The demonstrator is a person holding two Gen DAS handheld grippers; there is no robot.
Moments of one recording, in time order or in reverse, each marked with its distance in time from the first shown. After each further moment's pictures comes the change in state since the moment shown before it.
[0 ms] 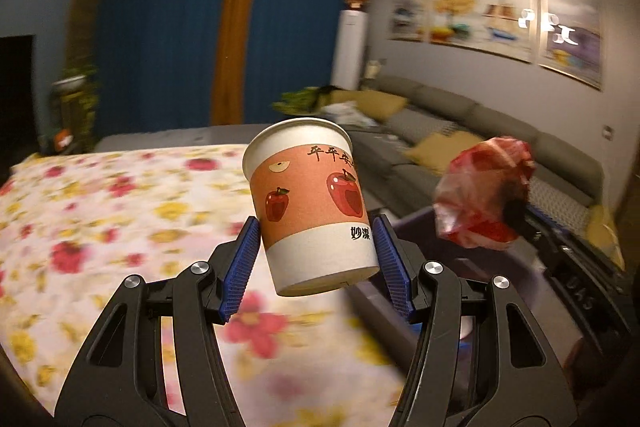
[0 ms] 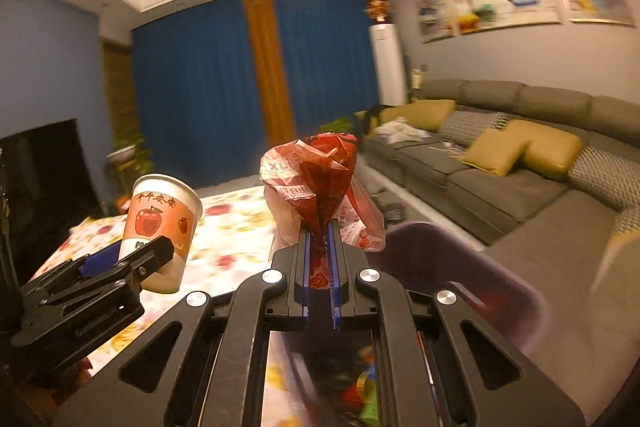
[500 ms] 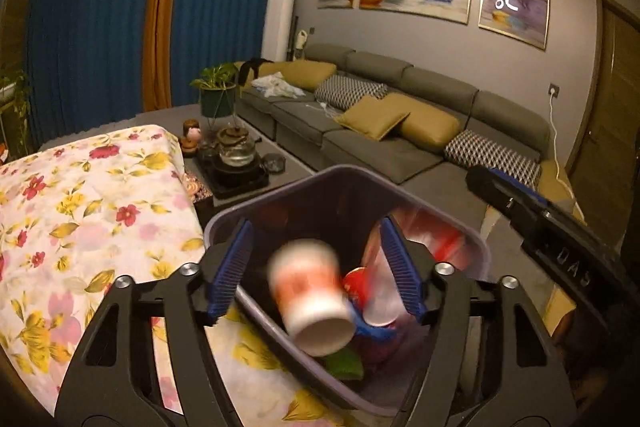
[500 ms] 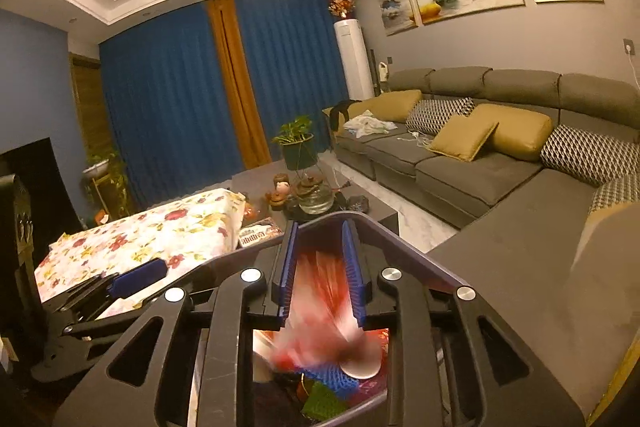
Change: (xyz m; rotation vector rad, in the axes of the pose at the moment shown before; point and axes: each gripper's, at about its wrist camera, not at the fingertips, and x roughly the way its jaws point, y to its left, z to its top) left arm 0.050 -0.060 -0.029 0.096 0.115 -0.198; right arm -0.004 -0.066 -0.014 0.074 0.009 -0.075
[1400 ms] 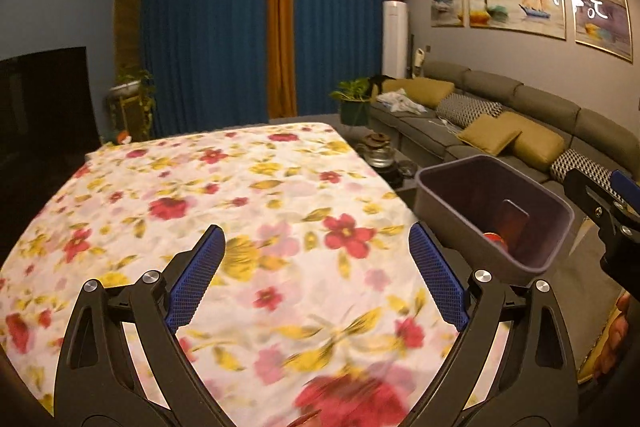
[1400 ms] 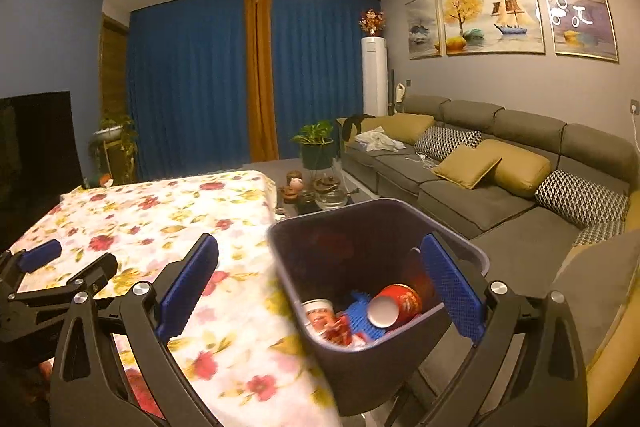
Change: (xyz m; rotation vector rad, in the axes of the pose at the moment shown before) left arm -0.174 0.075 -0.063 -0.079 -0.078 0.465; right arm -0.093 0.107 -0.045 -0.194 -0.035 -0.010
